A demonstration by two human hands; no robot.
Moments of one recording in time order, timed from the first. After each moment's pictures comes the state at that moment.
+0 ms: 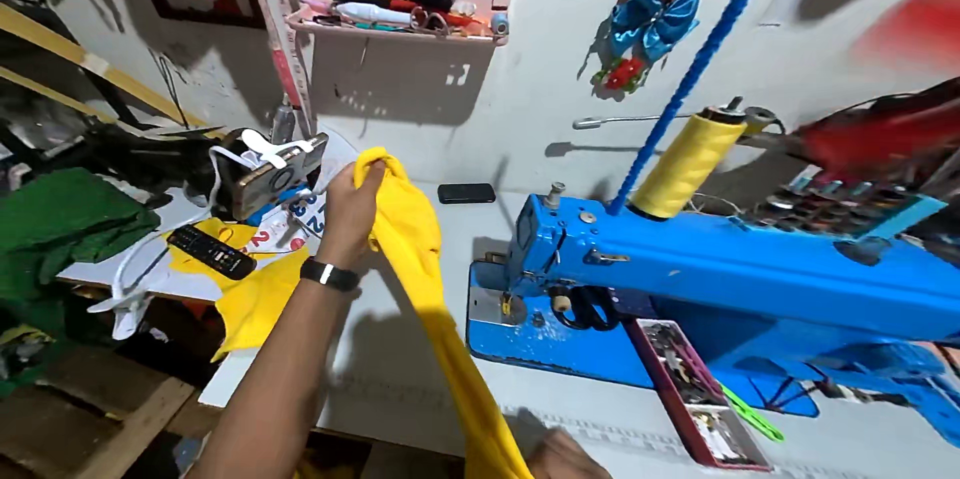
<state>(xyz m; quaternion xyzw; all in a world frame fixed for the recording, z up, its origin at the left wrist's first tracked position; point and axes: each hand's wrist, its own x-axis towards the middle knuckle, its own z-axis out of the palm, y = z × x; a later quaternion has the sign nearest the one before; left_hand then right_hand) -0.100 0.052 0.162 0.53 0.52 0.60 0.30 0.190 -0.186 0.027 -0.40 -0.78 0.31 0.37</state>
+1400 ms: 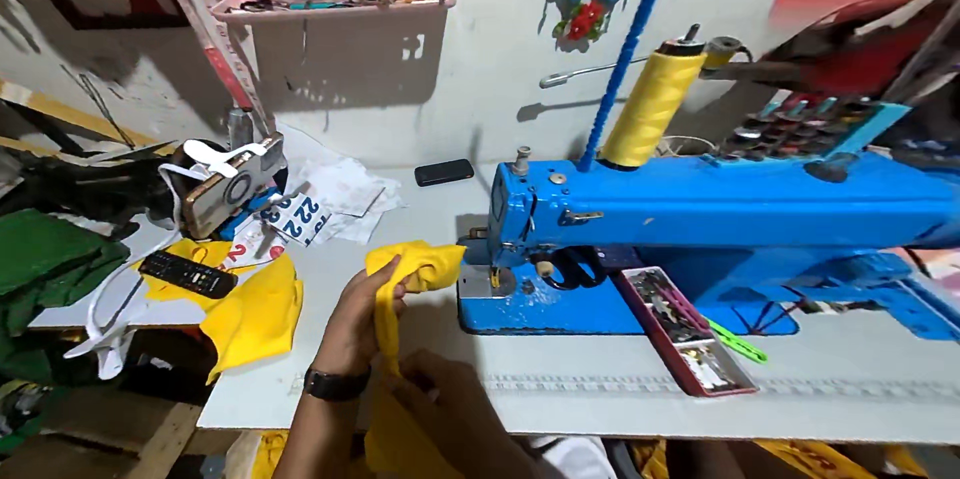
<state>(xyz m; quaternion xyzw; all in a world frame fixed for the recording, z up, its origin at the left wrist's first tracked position) -0.064 -0.037 0.105 0.31 0.47 0.52 0.65 0.066 -0.133 0.062 -0.41 -0.67 0.43 0.45</state>
